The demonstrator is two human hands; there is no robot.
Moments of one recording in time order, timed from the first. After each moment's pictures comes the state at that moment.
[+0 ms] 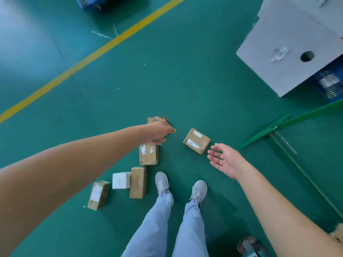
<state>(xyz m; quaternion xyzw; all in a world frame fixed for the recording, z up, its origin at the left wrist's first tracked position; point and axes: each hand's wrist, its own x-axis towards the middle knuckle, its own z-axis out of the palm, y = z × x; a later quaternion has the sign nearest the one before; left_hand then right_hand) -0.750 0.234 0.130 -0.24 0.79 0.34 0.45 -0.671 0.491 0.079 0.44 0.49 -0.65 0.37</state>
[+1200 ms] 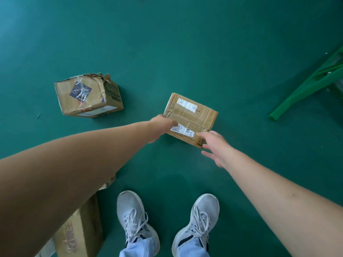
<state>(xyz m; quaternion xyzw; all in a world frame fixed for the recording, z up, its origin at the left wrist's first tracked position) -0.823 0.277 -0.530 -0.26 0.75 0.31 0.52 -0.739 0.454 -0.525 0.50 0.57 -0.53 0.38</state>
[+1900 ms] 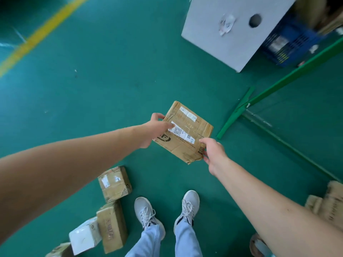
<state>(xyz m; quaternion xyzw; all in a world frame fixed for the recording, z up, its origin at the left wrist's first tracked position) -0.847 0.333 -0.097 -0.18 0.76 0.36 0.50 -0.723 0.501 -0.121 0.56 0.50 -0.63 0.17</state>
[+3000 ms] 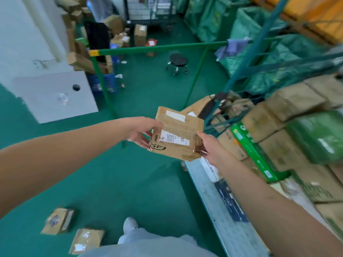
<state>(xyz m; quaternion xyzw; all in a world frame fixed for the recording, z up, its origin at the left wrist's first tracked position) -0.464 0.416 0.372 0.33 0.67 0.13 0.65 -0.208 0.441 0.320 0.68 0.34 -0.60 -0.24</state>
